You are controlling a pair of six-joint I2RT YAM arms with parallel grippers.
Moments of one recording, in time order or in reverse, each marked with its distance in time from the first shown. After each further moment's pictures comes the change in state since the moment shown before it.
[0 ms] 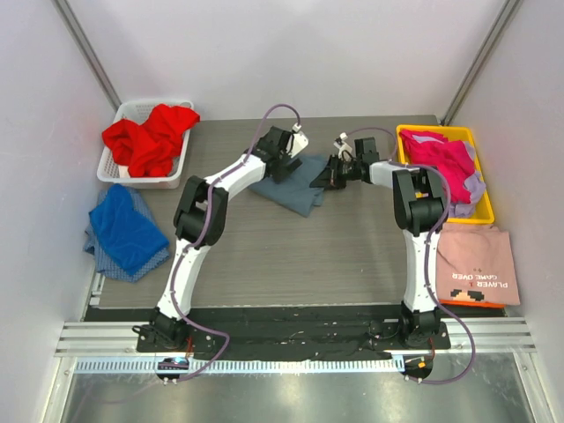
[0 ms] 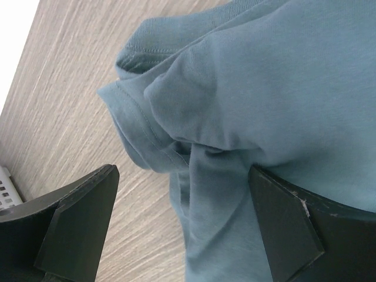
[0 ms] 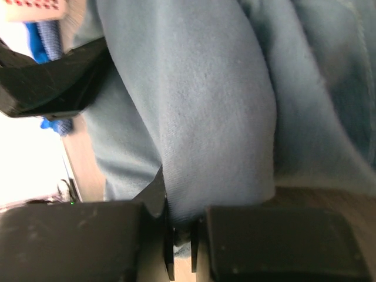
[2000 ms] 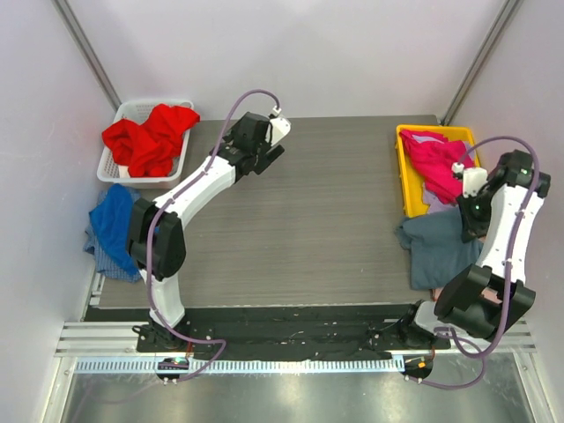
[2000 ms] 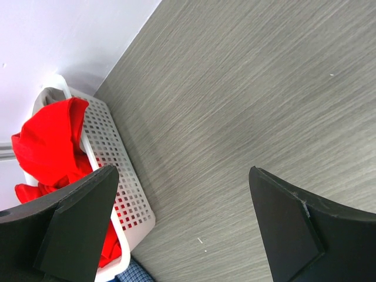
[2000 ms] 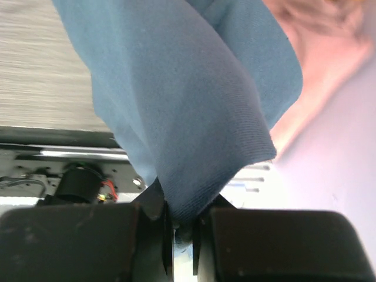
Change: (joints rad) left arm -0.001 -0.498 -0.313 -0.036 -0.114 0.024; right arm -0.665 -0.948 -0.138 -1.331 0.810 -1.102
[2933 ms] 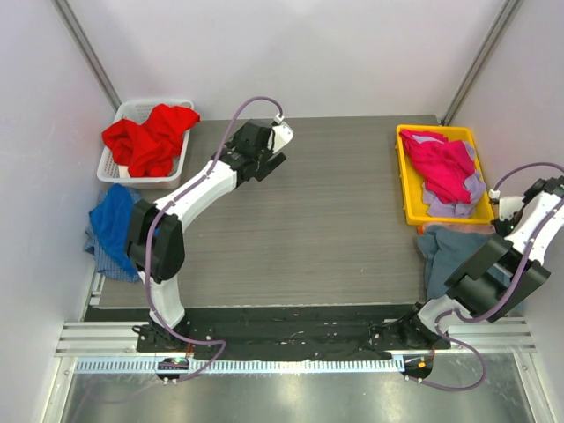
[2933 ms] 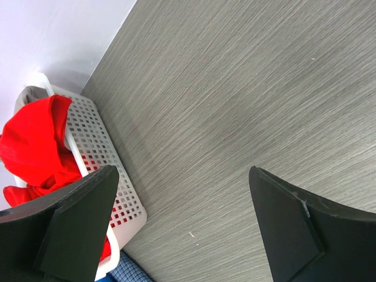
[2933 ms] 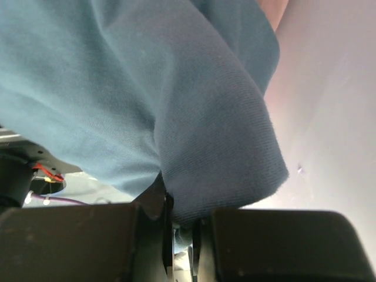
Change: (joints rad) left arm -0.021 -0.026 -0.061 0.000 0.011 -0.001; right arm -0.344 0.148 -0.039 0.080 0.170 -0.201
